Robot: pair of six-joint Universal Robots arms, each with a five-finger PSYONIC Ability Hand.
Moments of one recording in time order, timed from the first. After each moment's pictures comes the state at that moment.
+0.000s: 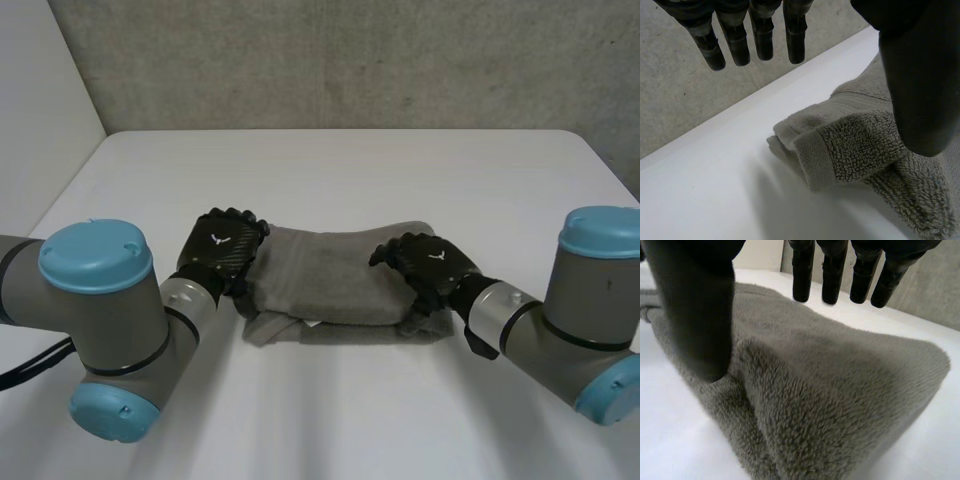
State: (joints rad) left arm 4.20 -2.04 -1.63 3.43 -1.59 3.35; right arm 1.92 -1.05 1.61 -0.16 1.13 2.98; left_hand 0.28 0.25 0.22 0.23 0.06; right_hand 0.44 0.44 0.18 0.18 0.28
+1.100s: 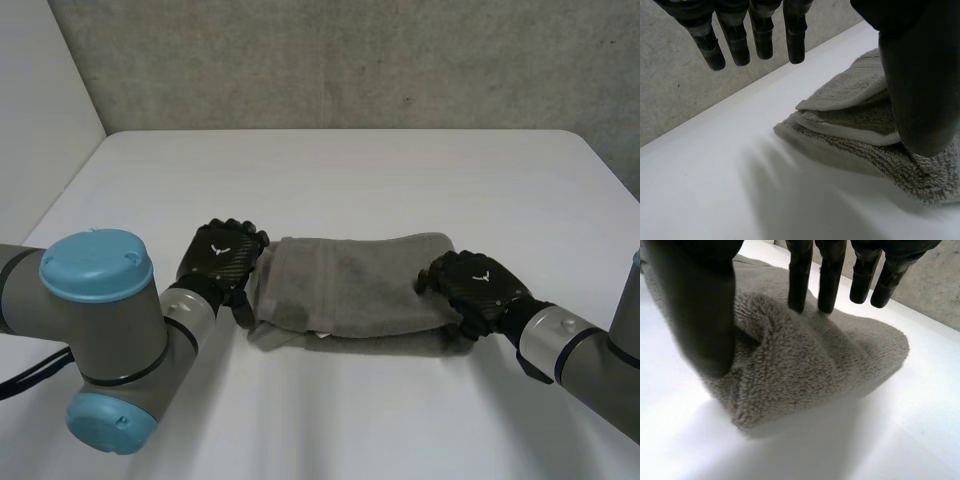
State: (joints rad) left arm 4.19 -2.04 -1.67 3.44 -1.59 3.35; right arm 1.75 -1.20 1.84 -0.18 1.05 2.77; left_hand 0.28 0.24 0.22 0.23 0.06; right_hand 0.49 0.47 0.18 0.18 0.27
